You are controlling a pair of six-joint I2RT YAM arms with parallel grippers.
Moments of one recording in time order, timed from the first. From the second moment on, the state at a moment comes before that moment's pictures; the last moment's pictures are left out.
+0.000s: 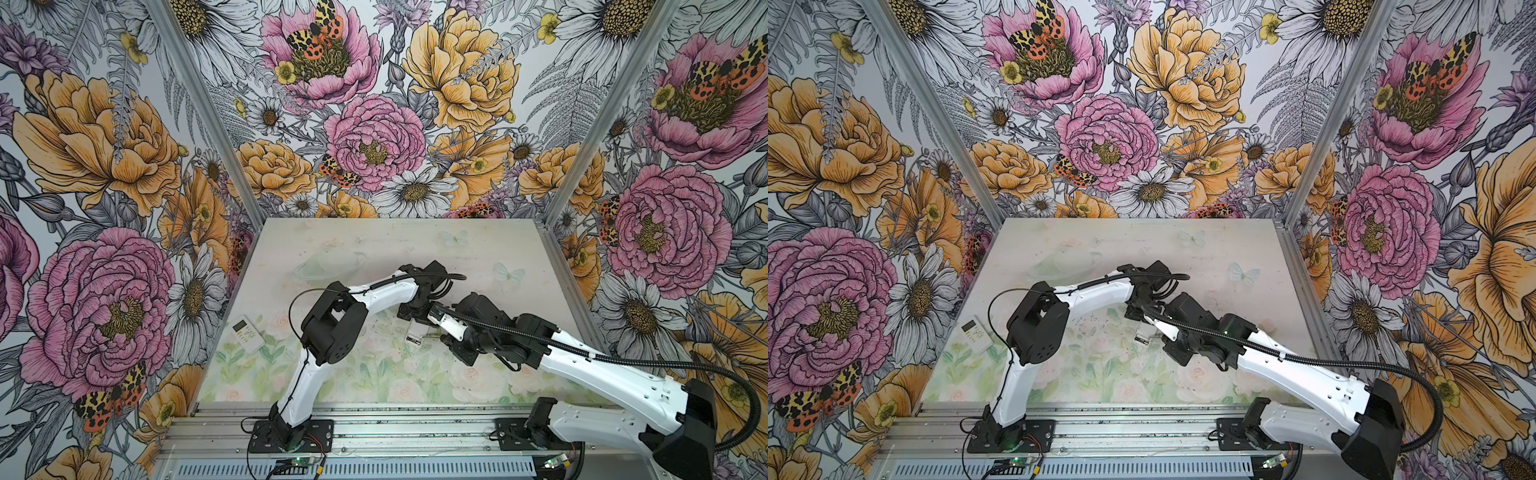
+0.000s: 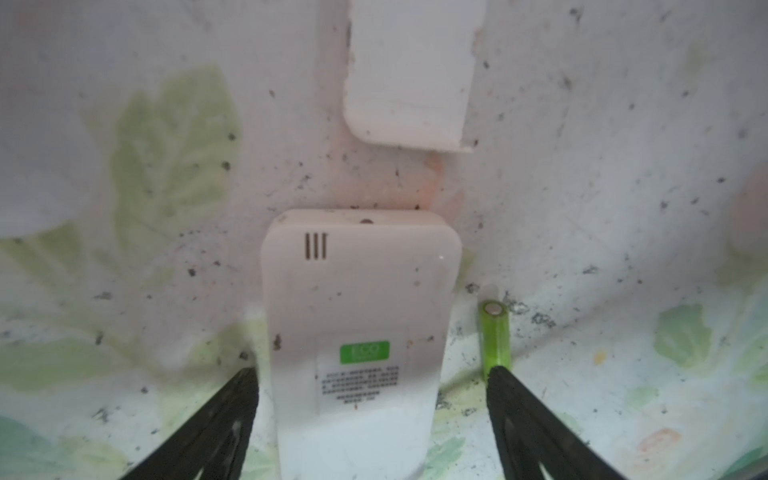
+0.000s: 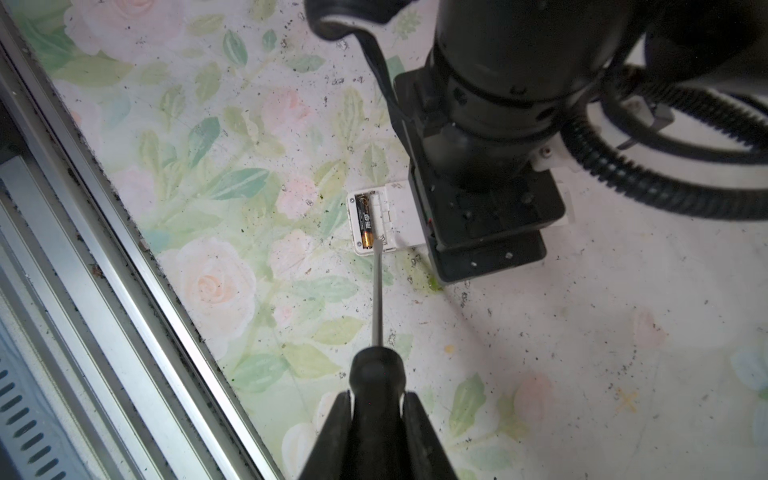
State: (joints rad) left arm -0.82 2.17 1.70 -0.91 0.10 -0.48; right arm 0.88 1.10 0.92 -0.82 0.01 -0.12
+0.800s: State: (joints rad) left arm -0.83 2.25 1.81 -0.99 0.07 -0.51; right arm 0.90 1.13 0.92 -0.82 0.00 -0.13
